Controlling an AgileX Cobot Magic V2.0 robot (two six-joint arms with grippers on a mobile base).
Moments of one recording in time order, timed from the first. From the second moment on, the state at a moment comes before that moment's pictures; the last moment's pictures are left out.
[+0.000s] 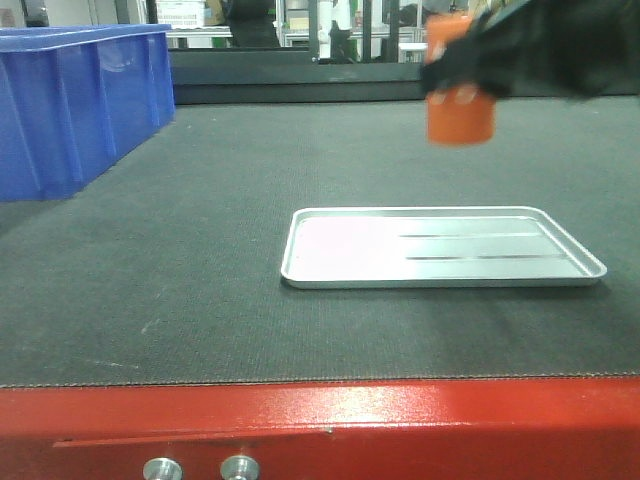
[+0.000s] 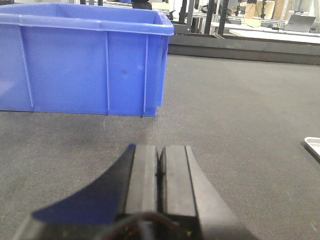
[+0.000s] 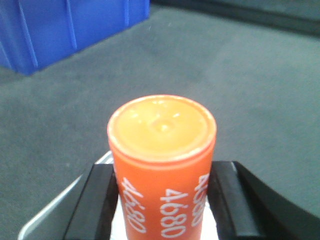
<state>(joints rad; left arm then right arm) -0.08 -0.01 0.03 0.00 0.04 -0.08 0.39 1.37 -0.59 -0.19 -0.49 0.14</state>
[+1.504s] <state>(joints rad) -0.08 -0.01 0.03 0.00 0.04 -0.08 0.38 1.31 -0.55 -0.20 -0.55 0.14</state>
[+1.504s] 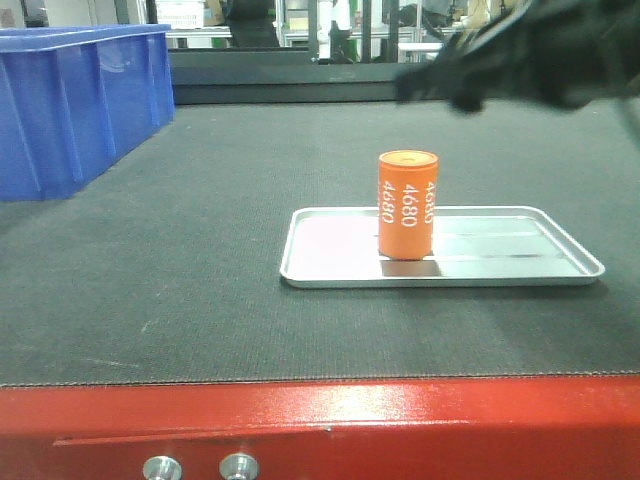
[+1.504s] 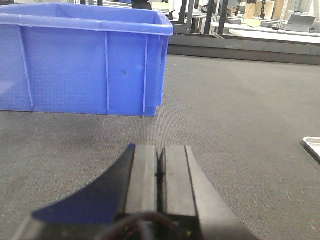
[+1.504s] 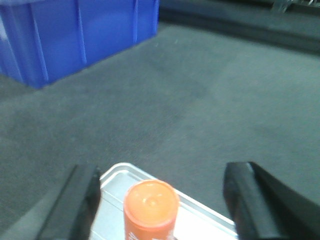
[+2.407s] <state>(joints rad) -0.08 -0.01 0.03 0.00 0.04 -0.08 0.16 0.45 -0.36 -0.10 0.06 0.14</state>
